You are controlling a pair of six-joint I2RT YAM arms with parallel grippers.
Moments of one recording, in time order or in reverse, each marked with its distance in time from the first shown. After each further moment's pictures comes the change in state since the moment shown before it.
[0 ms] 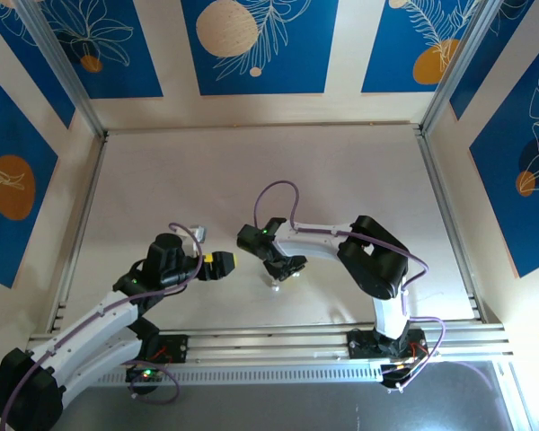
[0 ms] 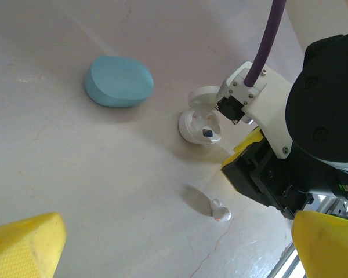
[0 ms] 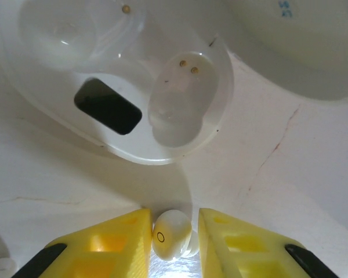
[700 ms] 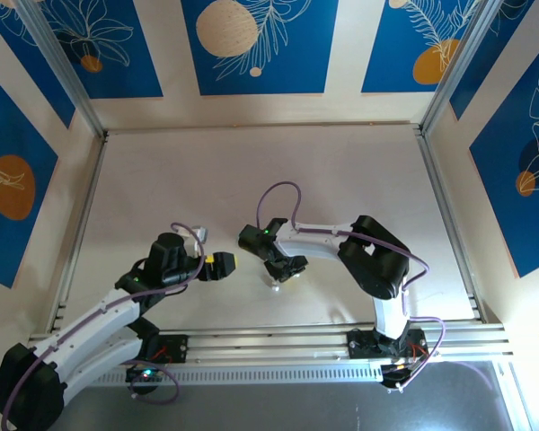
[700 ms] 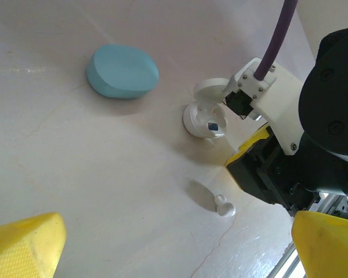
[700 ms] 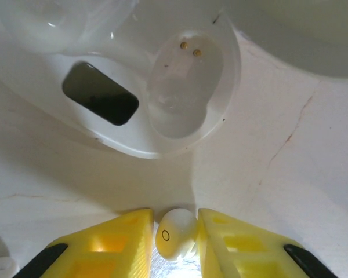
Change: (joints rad) left arm 0.001 0.033 0.003 -0.001 0.010 0.001; right arm -0.007 -0.006 -0.019 0.010 -0.034 0.025
